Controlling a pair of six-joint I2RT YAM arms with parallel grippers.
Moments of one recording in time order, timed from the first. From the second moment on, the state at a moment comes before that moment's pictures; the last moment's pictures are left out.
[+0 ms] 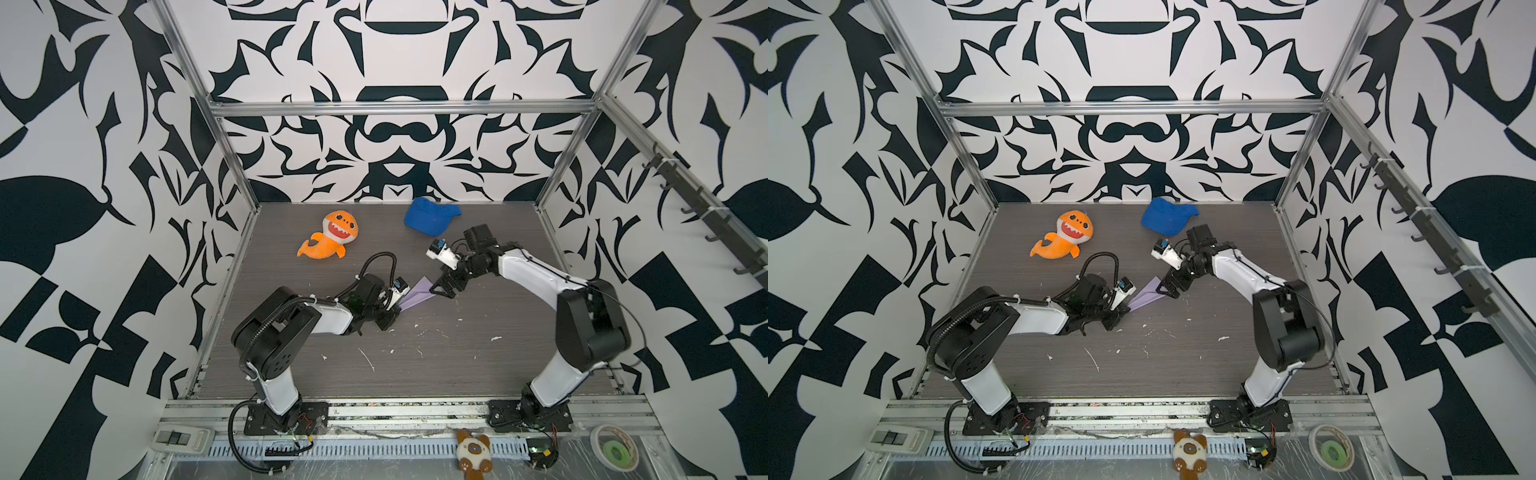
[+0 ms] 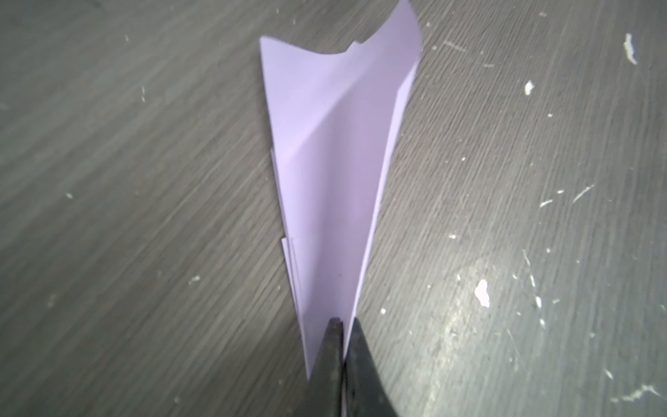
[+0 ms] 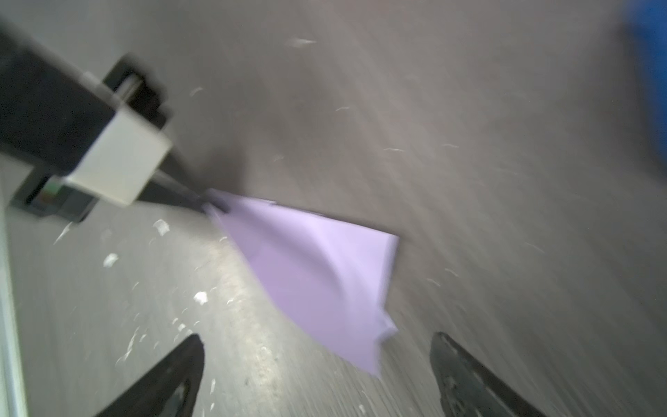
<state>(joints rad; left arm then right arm) -0.70 1.74 0.69 0.27 0.30 0.13 0.31 1.61 1.11 -0.49 -0.49 -0.47</state>
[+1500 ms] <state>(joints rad) -0.70 1.78 0.77 0.18 0.36 -0.23 0.59 1.70 0.73 0.20 -0.46 0.51</state>
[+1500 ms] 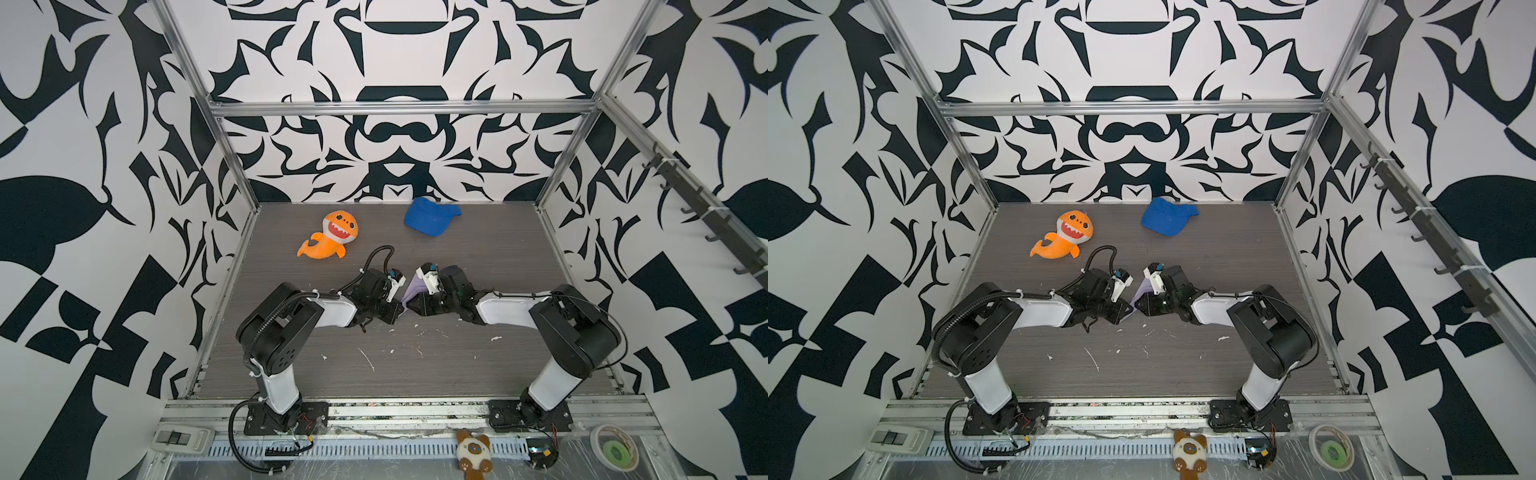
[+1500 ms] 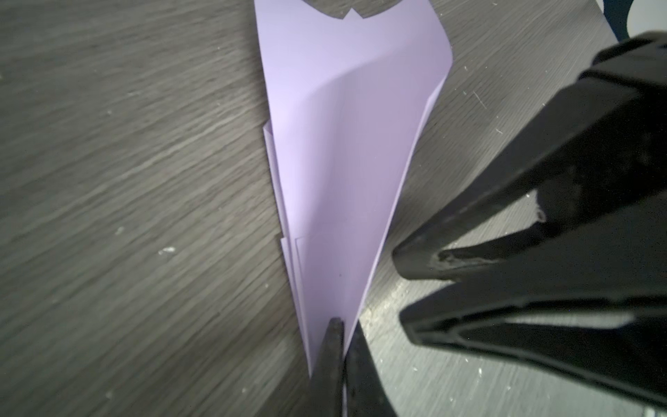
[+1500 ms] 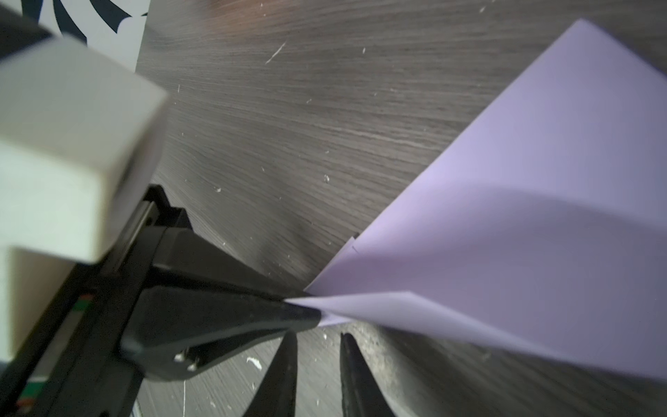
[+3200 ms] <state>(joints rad) -0.70 1.78 0.78 0.16 0.37 -0.24 0.52 1.85 0.78 0.31 -0.50 0.57</state>
